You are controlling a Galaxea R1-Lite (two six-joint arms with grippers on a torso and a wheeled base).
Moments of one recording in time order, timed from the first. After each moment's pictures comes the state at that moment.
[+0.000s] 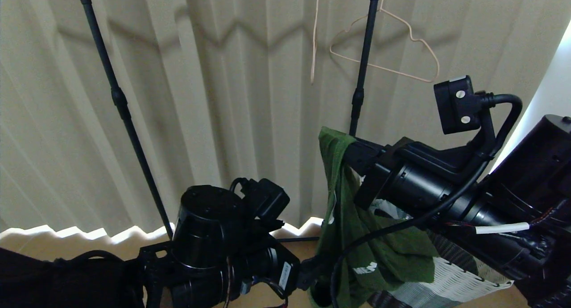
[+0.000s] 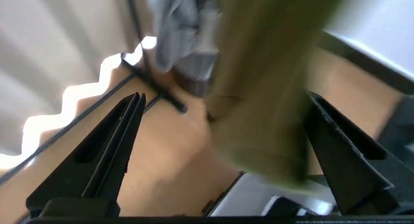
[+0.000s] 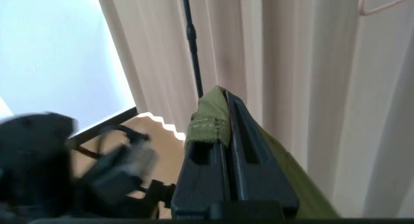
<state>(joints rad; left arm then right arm) -0.85 1.76 -0.64 -0.69 0.00 -0.08 0.82 1.64 -0.68 -1.12 0.00 0.22</state>
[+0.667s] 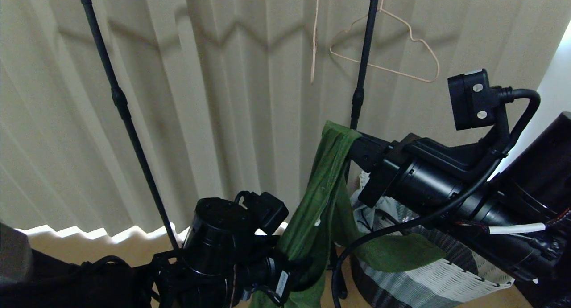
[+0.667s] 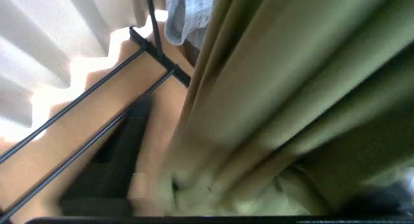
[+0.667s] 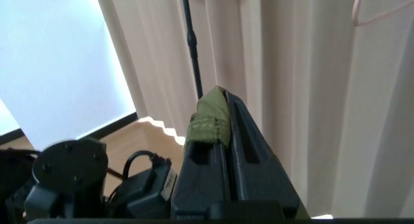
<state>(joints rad) -0.84 1.80 -0.60 -0.69 0.03 -0.08 0.82 1.62 -0.68 -1.14 0.00 0.22</state>
